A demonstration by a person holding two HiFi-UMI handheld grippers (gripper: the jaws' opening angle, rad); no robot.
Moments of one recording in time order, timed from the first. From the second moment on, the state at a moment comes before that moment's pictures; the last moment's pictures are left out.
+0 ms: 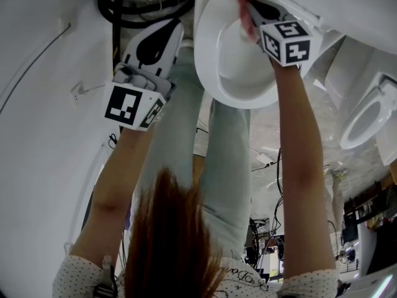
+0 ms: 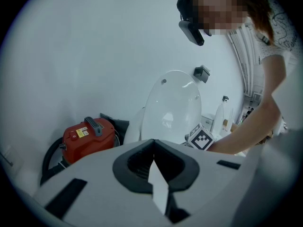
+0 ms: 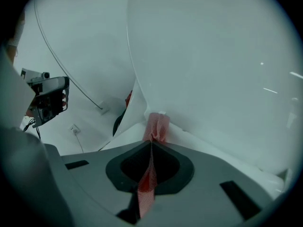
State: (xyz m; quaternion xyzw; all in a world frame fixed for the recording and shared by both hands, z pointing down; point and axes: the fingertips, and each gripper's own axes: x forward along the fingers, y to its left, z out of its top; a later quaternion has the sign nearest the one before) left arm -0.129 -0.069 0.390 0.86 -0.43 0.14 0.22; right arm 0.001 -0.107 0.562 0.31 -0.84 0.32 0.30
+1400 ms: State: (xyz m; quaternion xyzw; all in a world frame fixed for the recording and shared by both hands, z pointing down) left arm -0.100 -0.050 0.390 0.87 -0.42 0.14 0.22; right arm 0.096 -0.101 0.564 0.42 -0.79 0.37 0.24
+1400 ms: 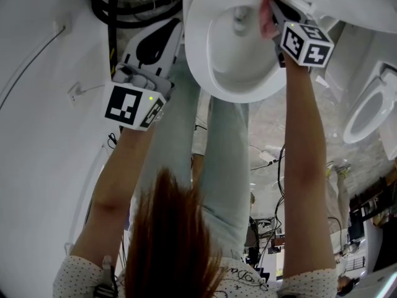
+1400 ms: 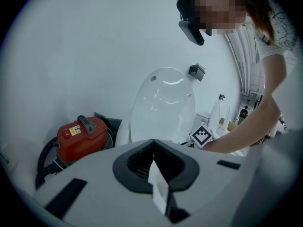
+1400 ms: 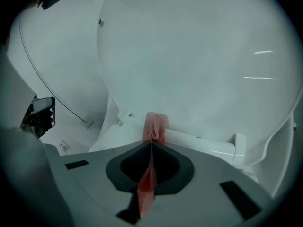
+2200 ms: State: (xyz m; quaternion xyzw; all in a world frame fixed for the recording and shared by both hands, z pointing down) left arm -0.081 -0.035 0.388 0.88 -0.41 0.14 0.21; right arm 0.165 -0.085 0.562 0.50 -0.74 0.39 0.21
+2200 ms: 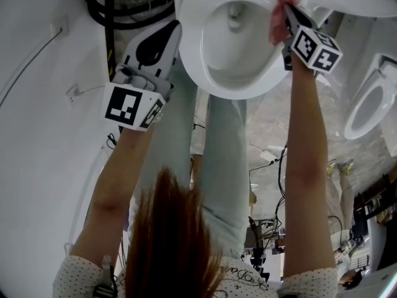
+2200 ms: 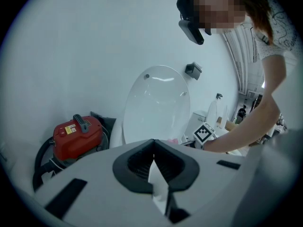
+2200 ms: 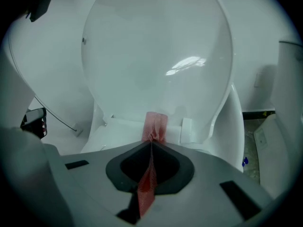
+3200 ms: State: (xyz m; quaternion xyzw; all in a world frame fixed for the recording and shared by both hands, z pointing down) left arm -0.065 -0.019 0.389 0.88 -0.40 0.14 0.21; right arm 0.212 -0.045 0.570 0.47 -0.75 0.36 0.29
